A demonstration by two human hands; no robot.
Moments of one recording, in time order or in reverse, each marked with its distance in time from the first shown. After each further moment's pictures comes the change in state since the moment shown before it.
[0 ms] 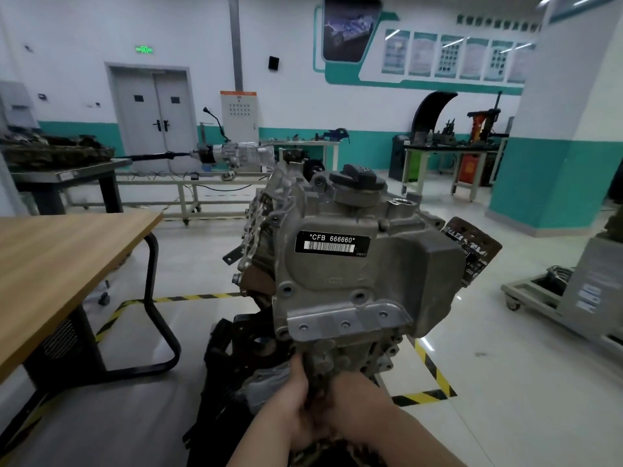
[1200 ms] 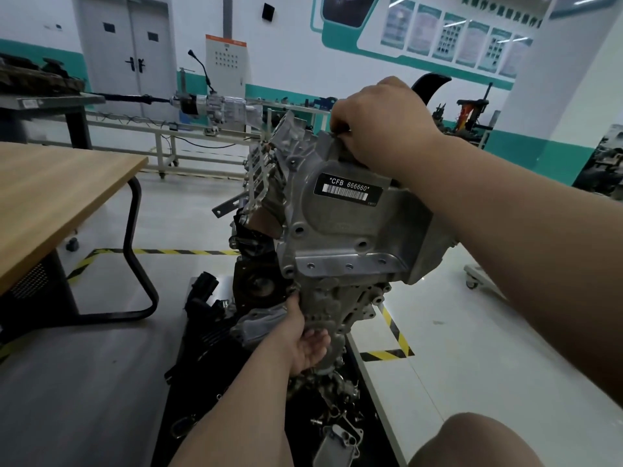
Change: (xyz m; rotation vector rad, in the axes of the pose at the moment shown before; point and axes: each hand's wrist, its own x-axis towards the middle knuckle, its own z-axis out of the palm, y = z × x) left_hand -0.006 -0.003 -0.003 0.072 0.016 0.011; right_hand -0.018 -0.079 -0.231 -0.791 0.862 -0.212
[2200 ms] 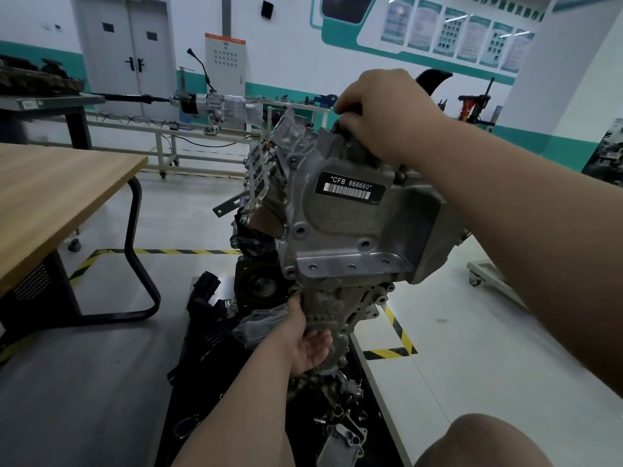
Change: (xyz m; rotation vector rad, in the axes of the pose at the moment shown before) left_hand 0.003 0.002 -0.004 0.008 -0.020 -0.042; right_hand 0.007 0.008 -0.001 0.302 -0.016 0.130
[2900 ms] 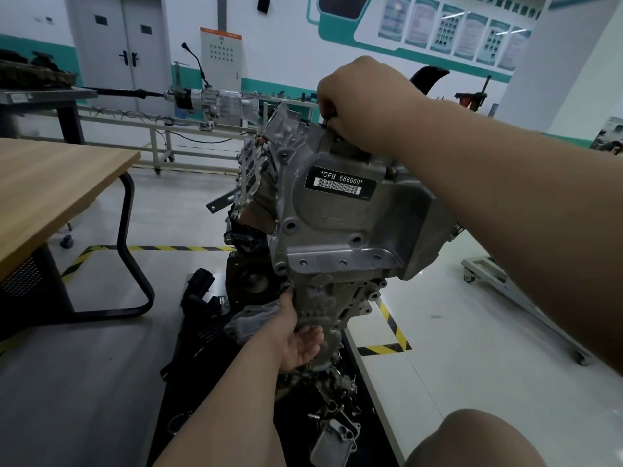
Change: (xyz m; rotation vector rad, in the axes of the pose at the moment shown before) left_hand 0.001 -0.001 -0.002 0.011 -0.006 0.013; right_hand 0.010 -0.008 -0.001 -0.251 -0.129 -0.087
